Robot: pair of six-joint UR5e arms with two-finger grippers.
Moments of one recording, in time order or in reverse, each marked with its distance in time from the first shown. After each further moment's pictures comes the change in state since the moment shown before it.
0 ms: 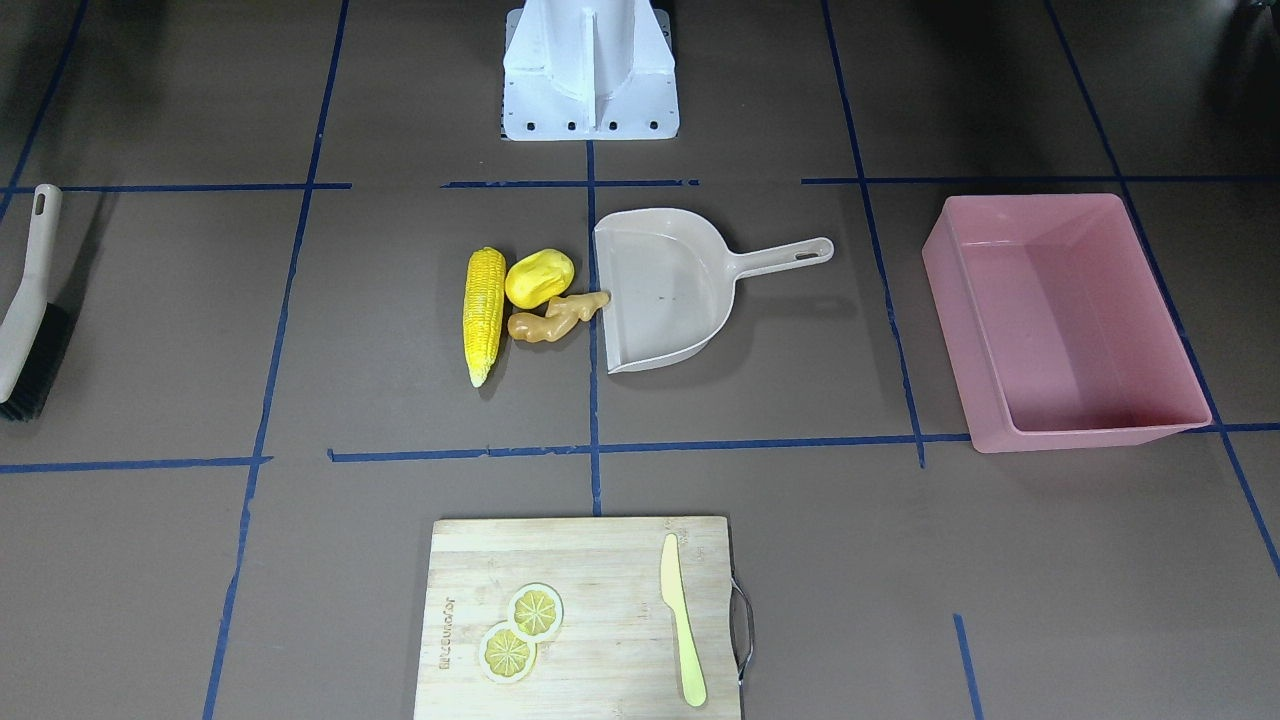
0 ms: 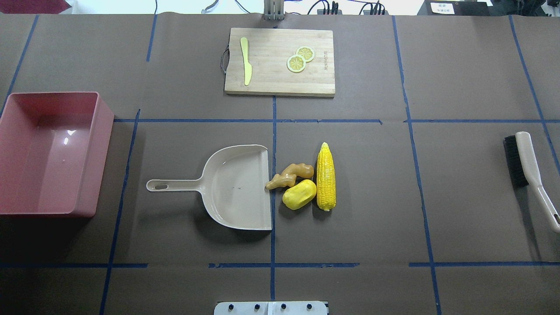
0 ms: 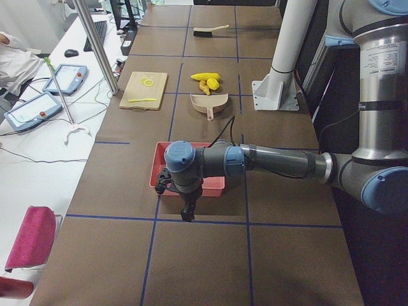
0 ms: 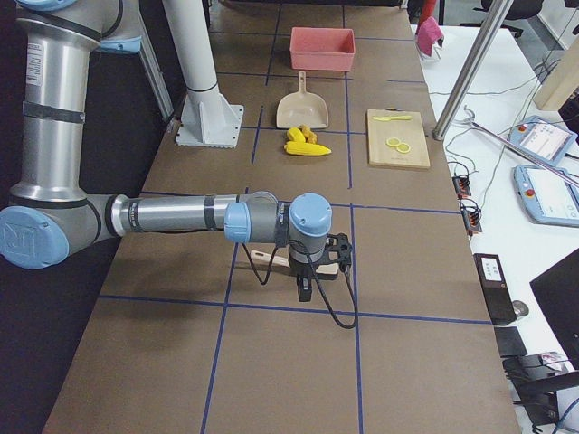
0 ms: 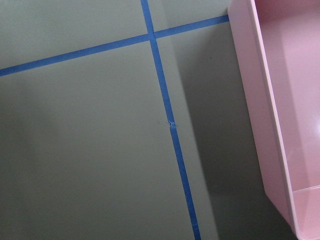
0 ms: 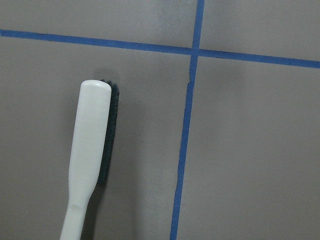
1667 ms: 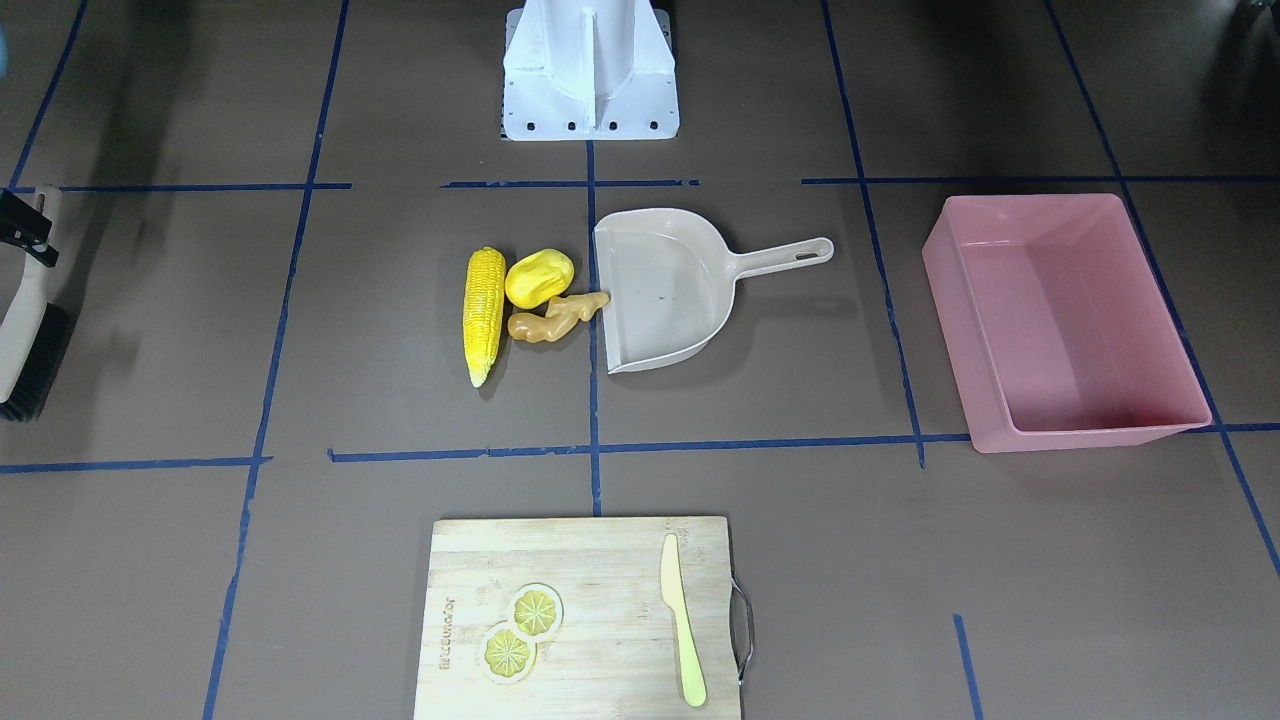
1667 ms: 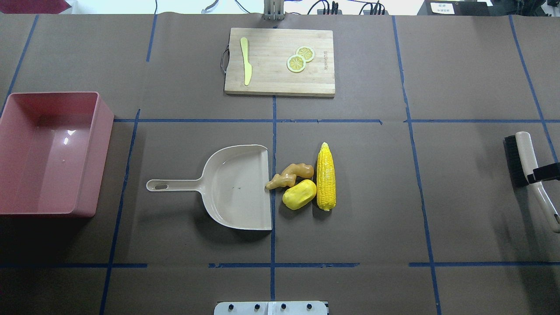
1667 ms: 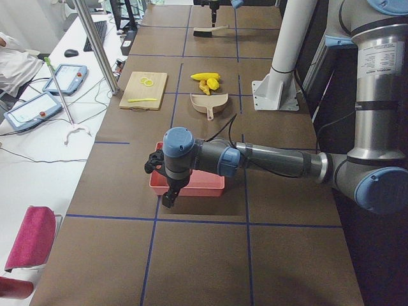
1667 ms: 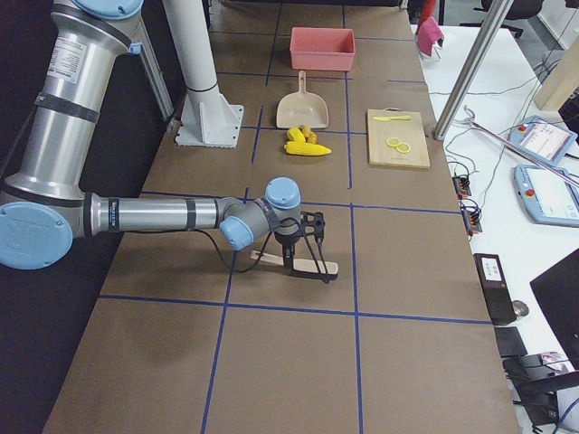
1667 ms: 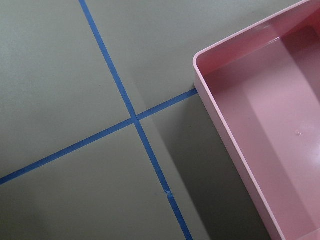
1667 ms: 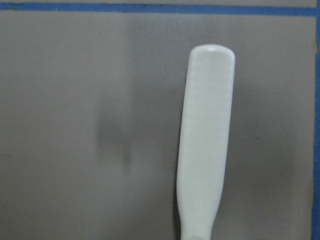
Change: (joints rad) left arm 0.015 -0.028 0.011 -0.272 -0.003 -0.007; right arm -0.449 -0.168 0.020 0.644 -0.131 0.717
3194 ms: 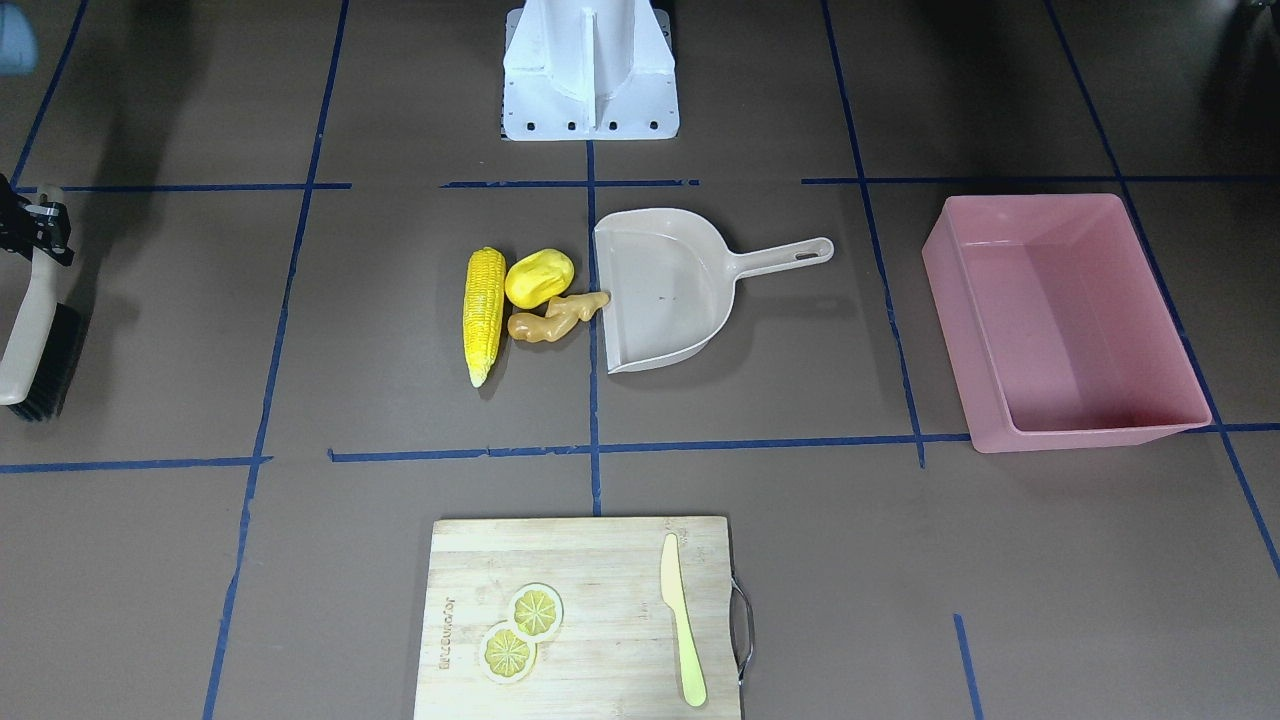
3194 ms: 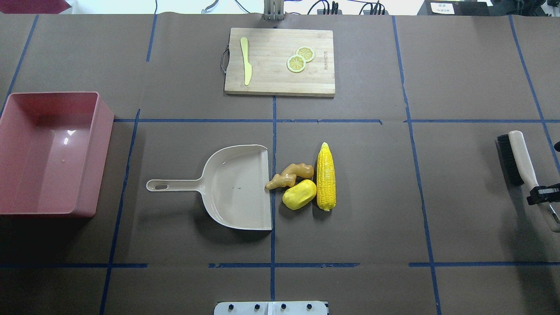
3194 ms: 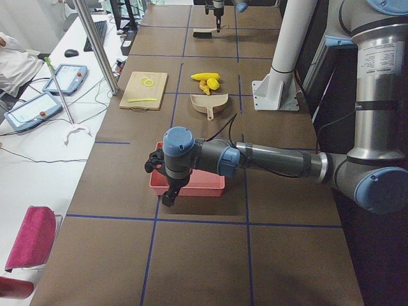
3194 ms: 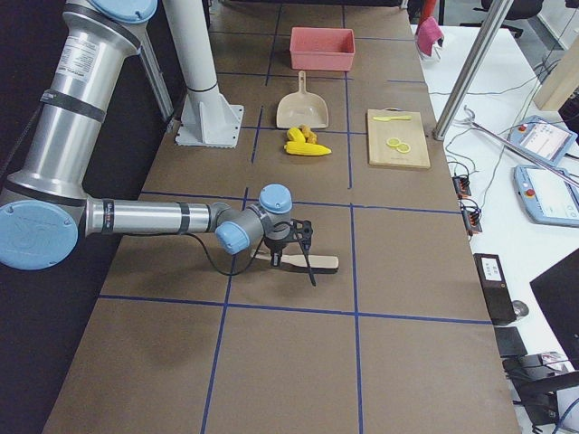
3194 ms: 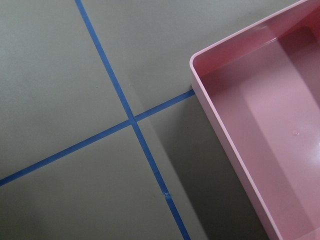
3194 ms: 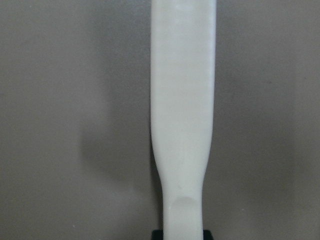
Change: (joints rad) left arm 0.006 -0.001 -0.001 -0.002 -0.003 0.002; right arm -0.113 -0.018 -0.011 0.020 -0.044 0.095
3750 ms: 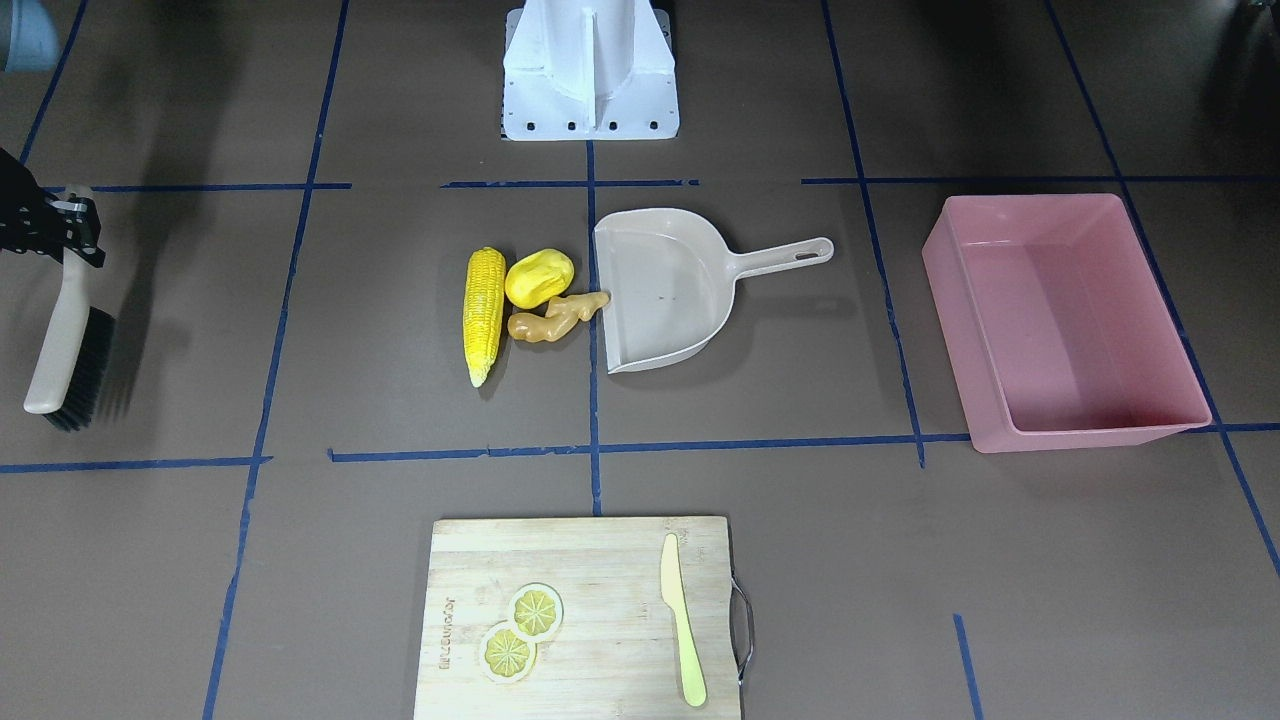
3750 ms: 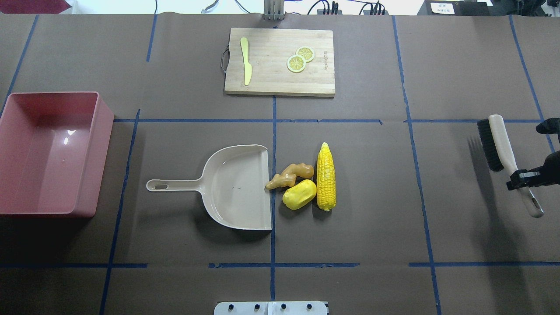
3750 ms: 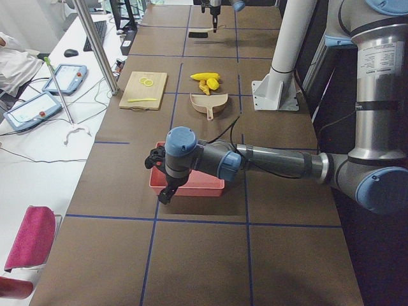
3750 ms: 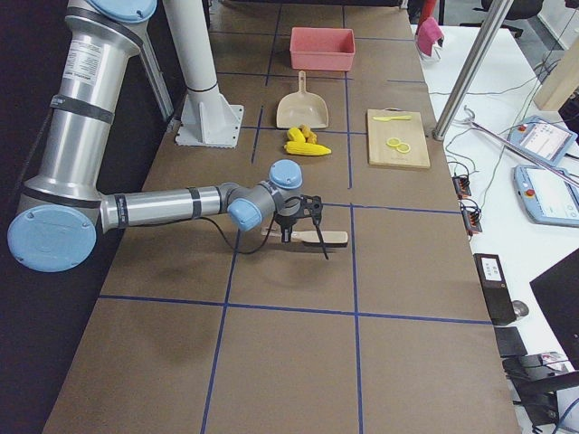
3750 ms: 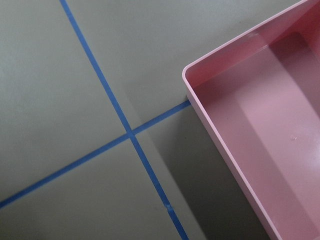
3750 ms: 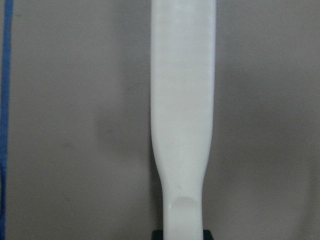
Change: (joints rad) left arm 0.007 0.013 0.018 -0.158 -0.006 0.005; right arm 0.005 0.103 0.090 -0.134 0.027 0.008
